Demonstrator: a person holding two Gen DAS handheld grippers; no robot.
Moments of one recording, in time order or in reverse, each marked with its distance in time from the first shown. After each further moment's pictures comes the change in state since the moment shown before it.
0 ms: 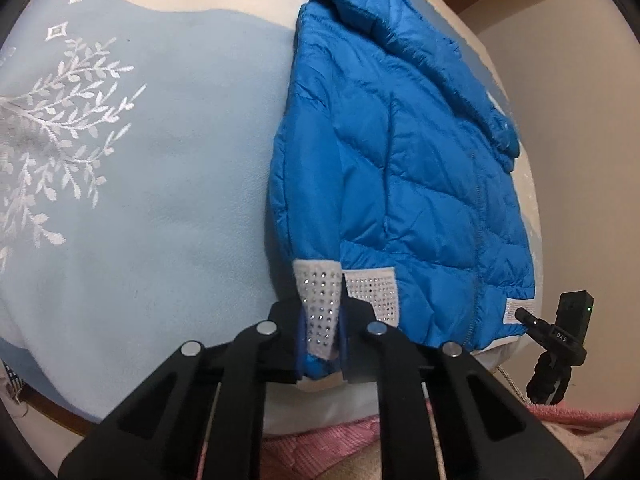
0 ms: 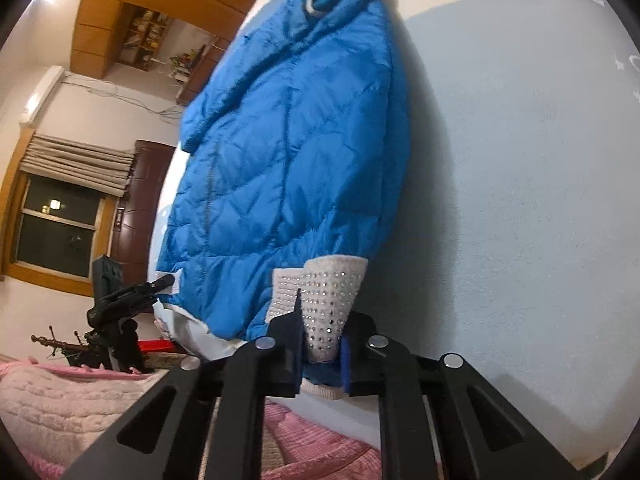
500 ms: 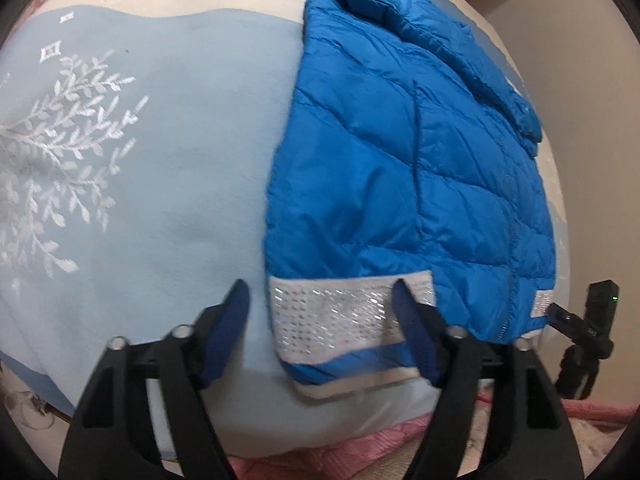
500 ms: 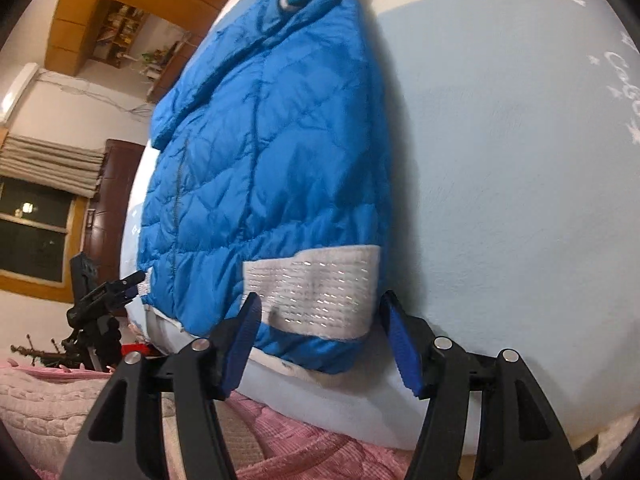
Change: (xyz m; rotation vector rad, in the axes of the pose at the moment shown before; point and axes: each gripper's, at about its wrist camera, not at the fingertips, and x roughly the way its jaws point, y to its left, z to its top) left arm 0.015 0.005 0.010 0.049 0.040 0.079; right arm 0.005 -0.003 -0.002 0.033 0.009 -0.087
